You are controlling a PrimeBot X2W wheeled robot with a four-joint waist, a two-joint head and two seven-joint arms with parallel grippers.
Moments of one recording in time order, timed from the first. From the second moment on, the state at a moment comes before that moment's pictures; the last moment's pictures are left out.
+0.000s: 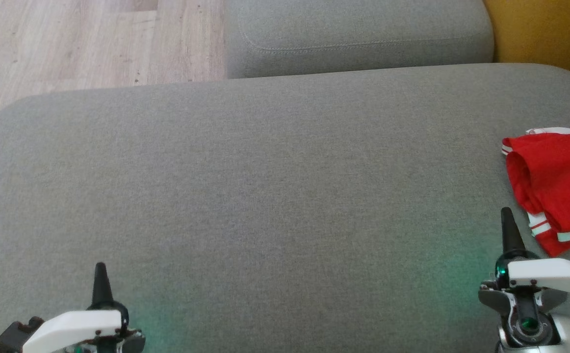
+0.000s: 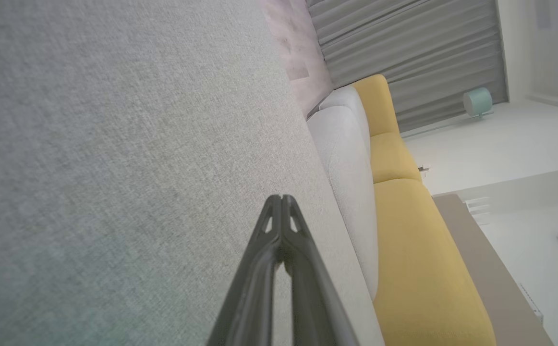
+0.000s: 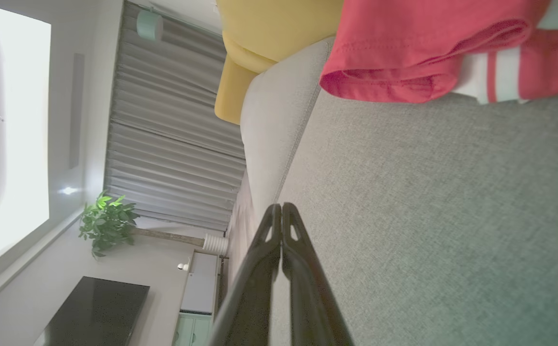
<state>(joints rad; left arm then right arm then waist) -0.02 0.05 0.03 0.34 -1.24 -0.09 0.02 -0.11 -0.04 -0.08 0.40 1.23 0.13 0.02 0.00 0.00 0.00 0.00</state>
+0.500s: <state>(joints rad) -0.04 0.05 0.05 0.31 -1.42 -0.11 0.06 -0.11 -0.04 -0.11 0.35 1.41 0.13 0.06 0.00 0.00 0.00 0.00</state>
